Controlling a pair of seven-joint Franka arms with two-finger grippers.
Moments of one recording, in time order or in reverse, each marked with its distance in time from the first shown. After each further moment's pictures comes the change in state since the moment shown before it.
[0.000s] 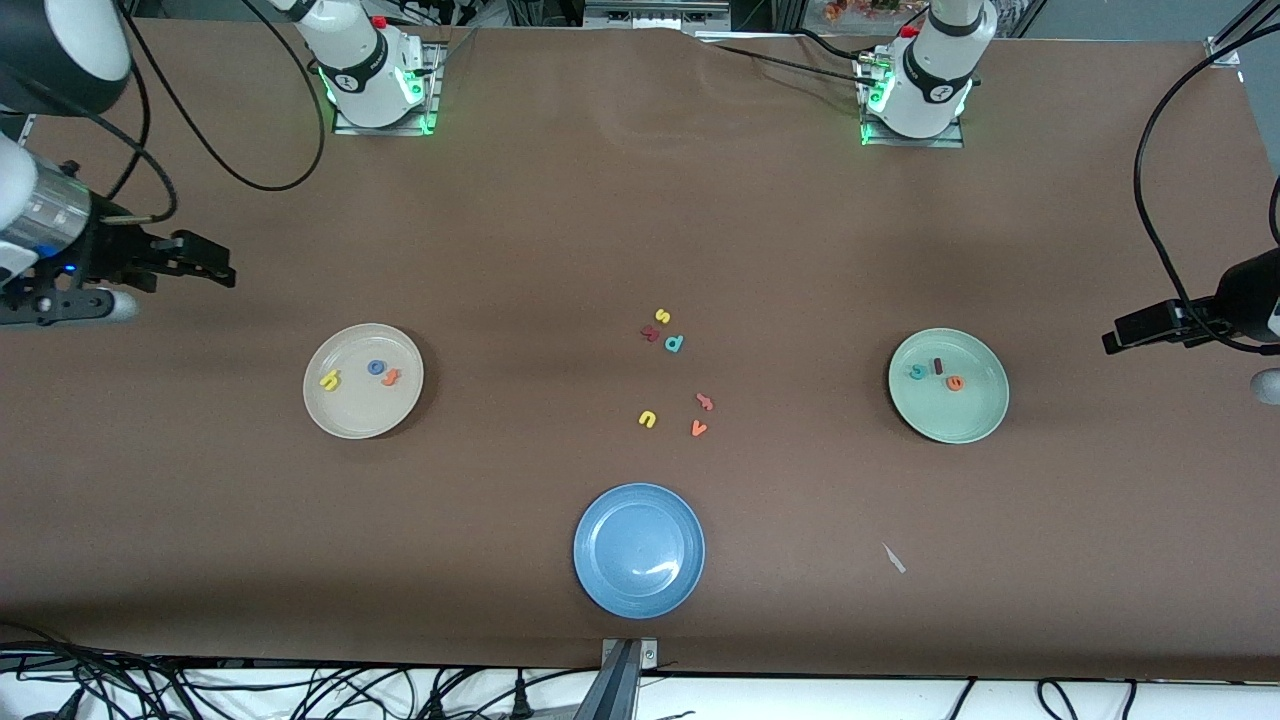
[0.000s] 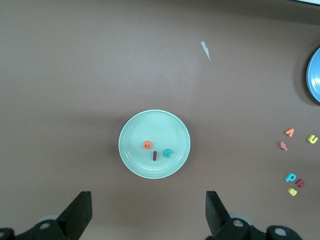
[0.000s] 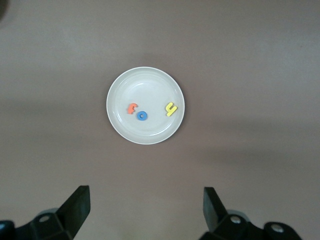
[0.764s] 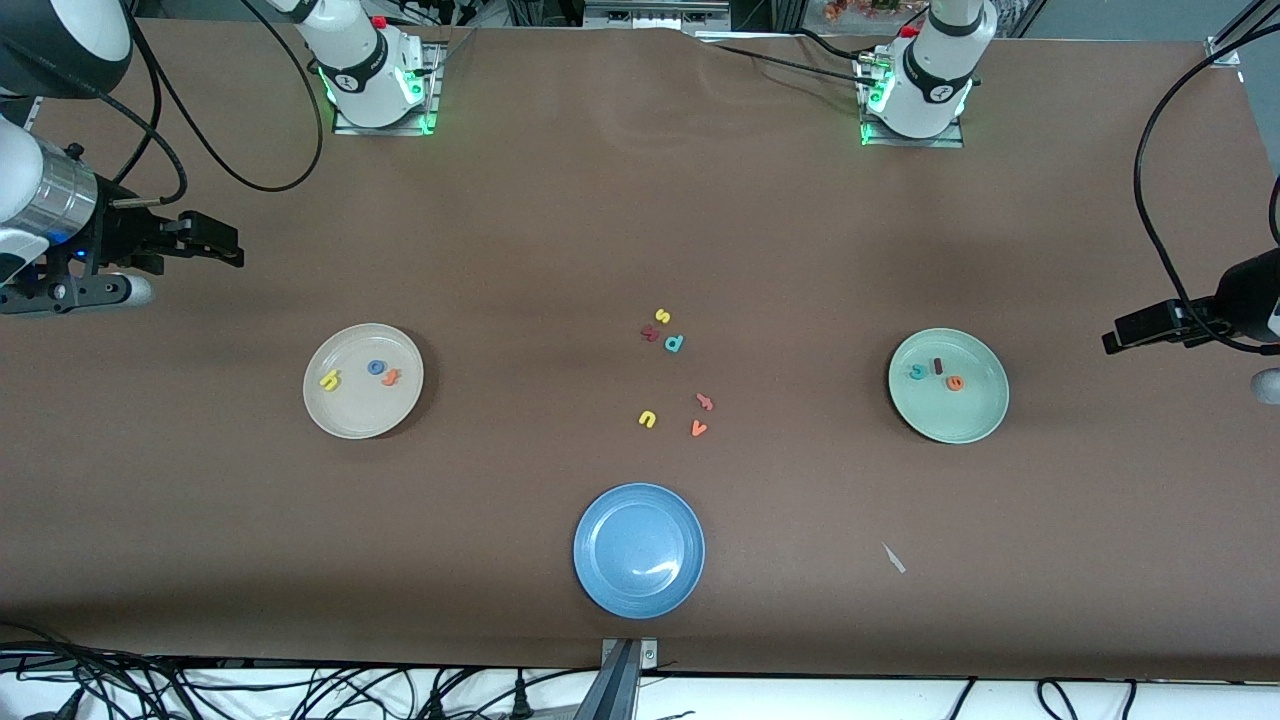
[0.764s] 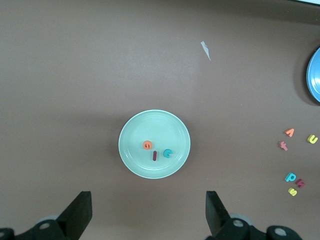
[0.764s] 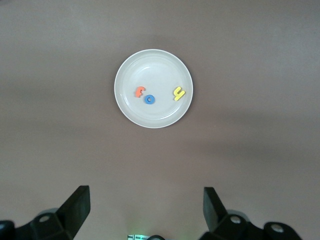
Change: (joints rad) left arm 0.000 0.000 0.000 0.000 0.000 0.000 0.000; right arm 0.060 0.000 -0.029 0.029 0.001 -0.092 0.003
